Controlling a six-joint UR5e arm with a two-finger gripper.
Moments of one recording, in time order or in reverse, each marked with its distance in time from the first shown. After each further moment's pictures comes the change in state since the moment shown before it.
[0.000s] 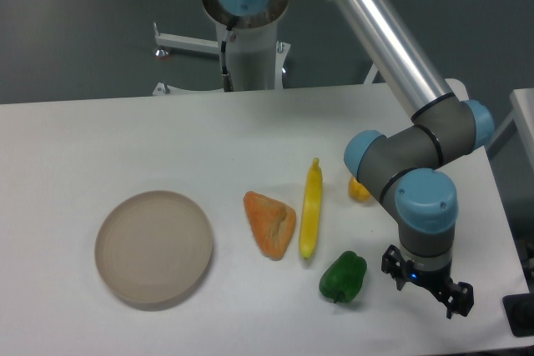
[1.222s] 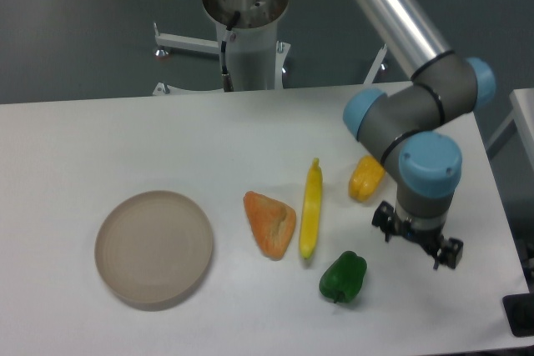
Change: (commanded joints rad) arm 0.060 0.239 -0.270 -0.256 0.006 0.000
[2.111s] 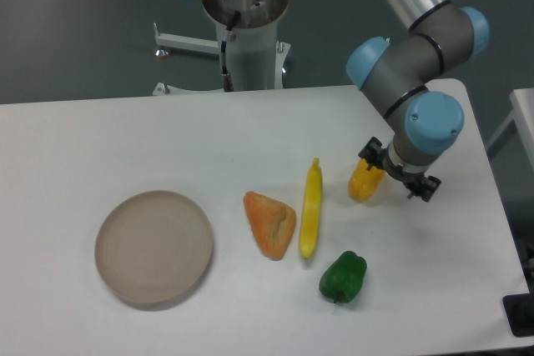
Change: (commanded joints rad) arm 0.040 0.143 -0.298 -0.049 0.028 0.084
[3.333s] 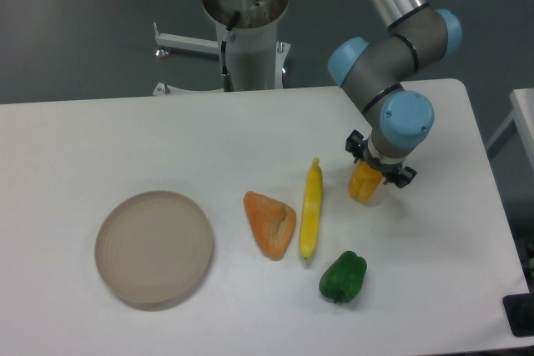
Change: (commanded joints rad) arm 0.008 0.034 -0.098 0.098 0.008 0.002
